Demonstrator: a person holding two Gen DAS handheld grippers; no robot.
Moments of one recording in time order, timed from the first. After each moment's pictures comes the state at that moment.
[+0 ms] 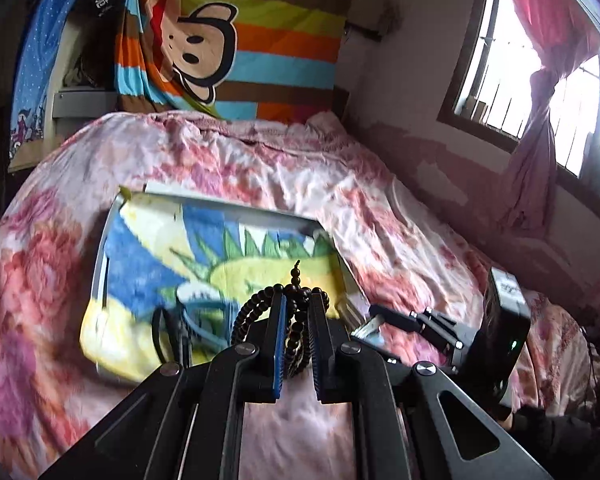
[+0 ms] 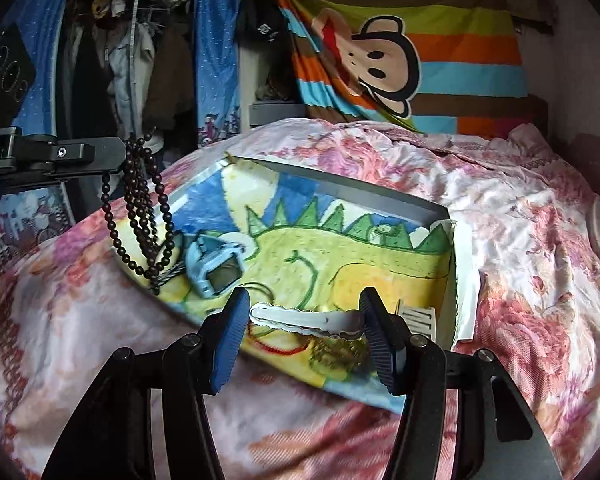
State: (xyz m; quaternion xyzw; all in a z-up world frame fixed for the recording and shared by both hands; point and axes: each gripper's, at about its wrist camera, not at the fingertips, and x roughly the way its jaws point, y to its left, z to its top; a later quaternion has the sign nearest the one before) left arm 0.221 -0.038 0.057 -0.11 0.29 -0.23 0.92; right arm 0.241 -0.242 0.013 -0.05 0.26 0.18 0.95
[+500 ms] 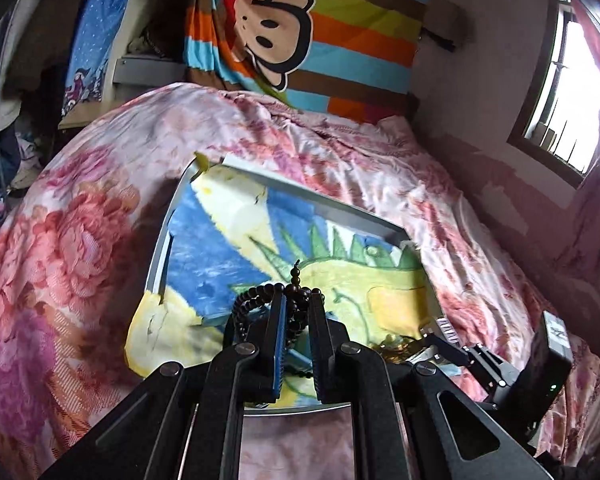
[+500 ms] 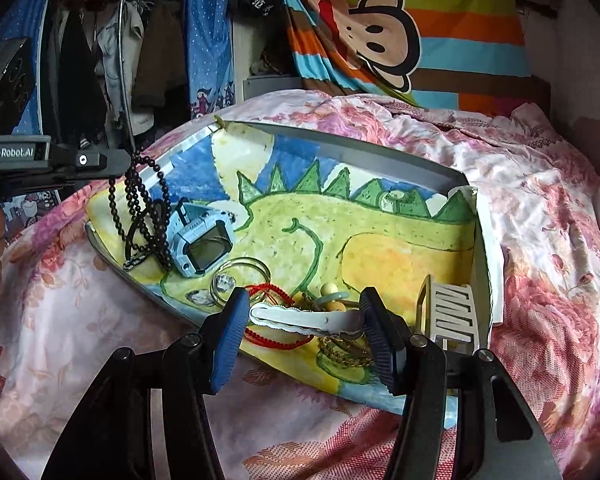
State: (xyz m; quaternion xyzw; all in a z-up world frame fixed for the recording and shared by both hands) left arm 0.271 0.001 0.012 -0.15 0.32 -0.12 0.93; right arm 0.263 -0.224 -0.021 -0.05 0.31 0.17 0.94
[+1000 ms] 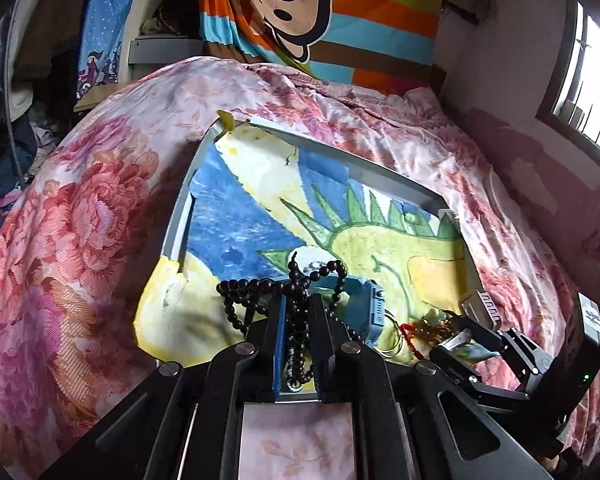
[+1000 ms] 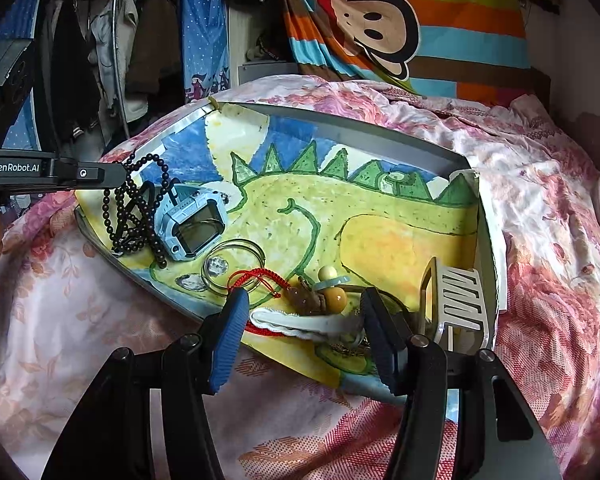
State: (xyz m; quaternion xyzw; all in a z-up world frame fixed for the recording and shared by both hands) left arm 0.279 -0.002 -0.011 -0.12 0.37 -0.08 0.92; right arm 0.267 -0.220 -0.030 -0.06 0.33 0.16 0.93
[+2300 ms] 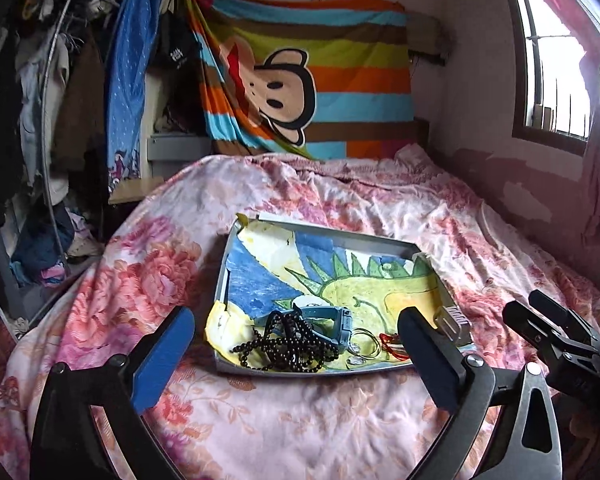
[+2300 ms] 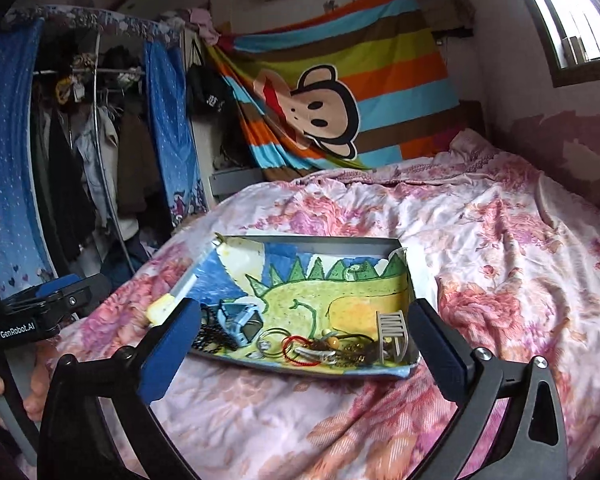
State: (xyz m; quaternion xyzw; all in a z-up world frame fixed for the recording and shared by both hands) left arm 0.165 -0.010 0.053 -0.05 0.22 -0.04 0.97; right arm 0.144 -0.249 0.063 0.06 0.17 0.09 0.98
